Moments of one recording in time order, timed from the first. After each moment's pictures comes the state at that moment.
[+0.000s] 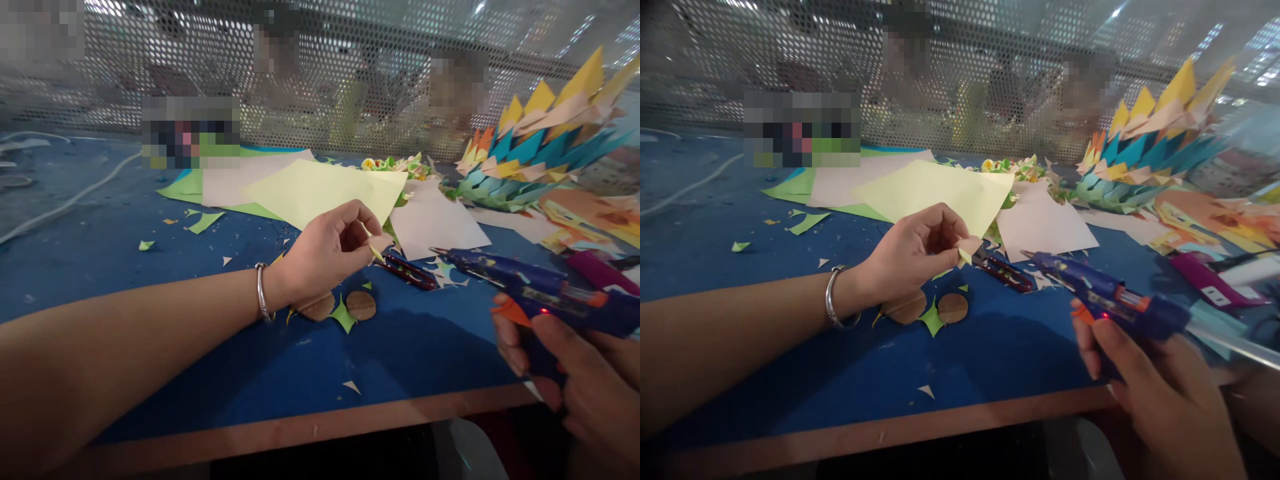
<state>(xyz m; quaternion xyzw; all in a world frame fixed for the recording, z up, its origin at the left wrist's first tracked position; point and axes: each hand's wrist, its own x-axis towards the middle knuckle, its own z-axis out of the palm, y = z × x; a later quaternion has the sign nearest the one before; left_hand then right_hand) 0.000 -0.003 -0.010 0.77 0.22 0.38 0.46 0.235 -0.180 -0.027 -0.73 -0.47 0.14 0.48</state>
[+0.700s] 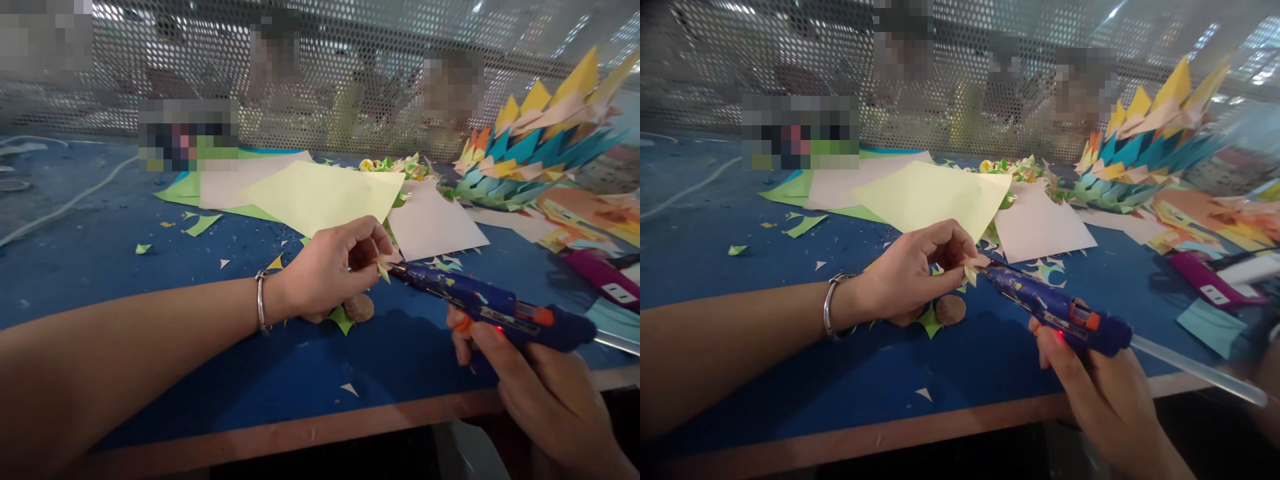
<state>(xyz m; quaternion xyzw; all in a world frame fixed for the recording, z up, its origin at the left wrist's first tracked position) -0.002 -0.018 -0.002 0.82 0.21 0.33 0.41 0.217 -0.171 -0.032 -0.61 -0.70 0.03 0.37</state>
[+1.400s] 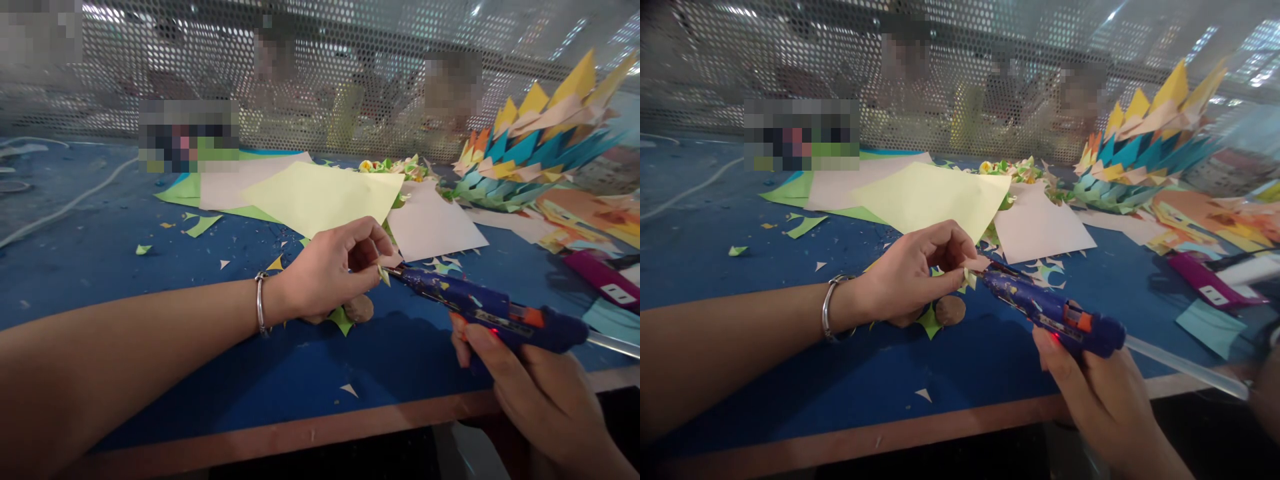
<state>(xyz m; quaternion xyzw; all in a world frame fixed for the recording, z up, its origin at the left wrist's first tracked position) -0.001 -0.017 -0.002 0.81 0.21 0.32 0.44 0.235 -0.177 -0.039 -0.63 -0.71 0.04 0.30</state>
